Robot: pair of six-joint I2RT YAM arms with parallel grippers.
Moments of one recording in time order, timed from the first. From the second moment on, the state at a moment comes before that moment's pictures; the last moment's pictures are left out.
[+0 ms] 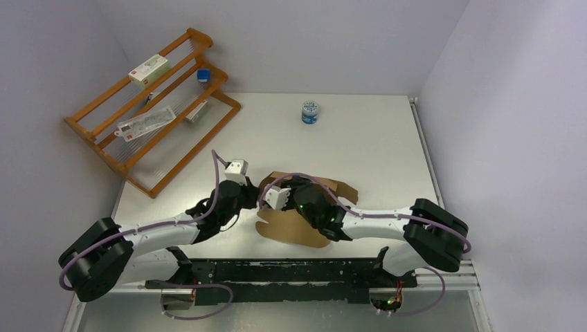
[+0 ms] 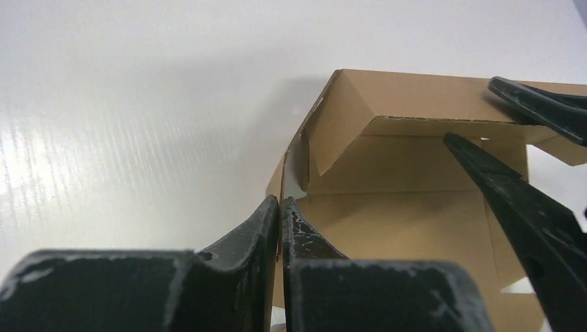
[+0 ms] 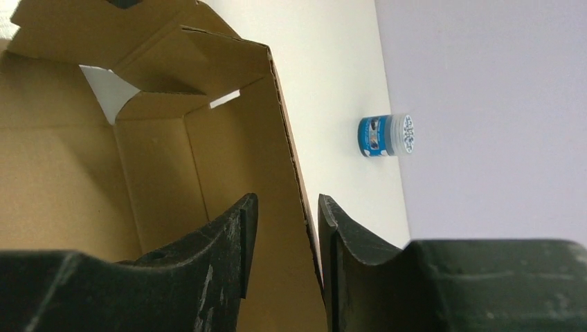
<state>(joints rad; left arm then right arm) -0.82 1.16 0.33 0.44 -0.30 -0.56 1.08 1.42 0.55 0.49 0.46 -0.89</state>
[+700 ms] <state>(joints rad) -0.71 1.36 0.62 0.31 -0.33 -0.26 0.97 1.42 0.64 0.36 0.29 -0.72</state>
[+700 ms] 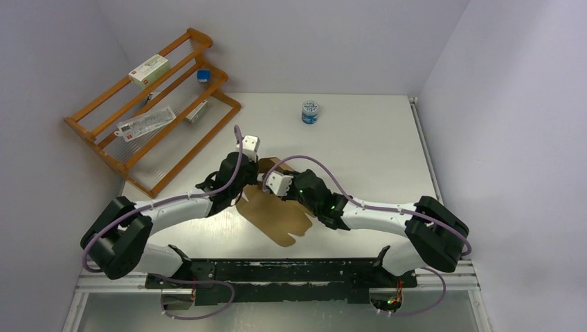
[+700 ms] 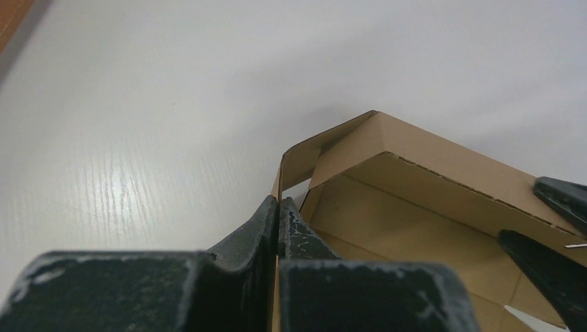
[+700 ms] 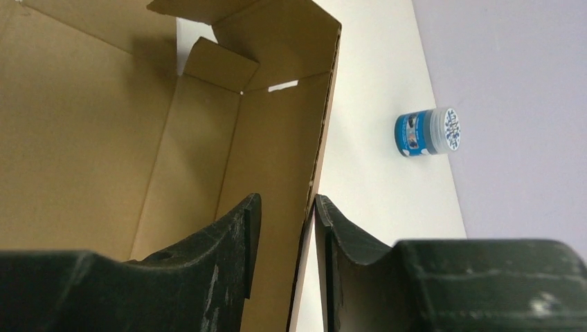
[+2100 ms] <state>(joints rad) -0.54 1.50 0.66 0.46 0.00 -0.19 1.08 1.47 0.67 0.20 0.61 -0.82</state>
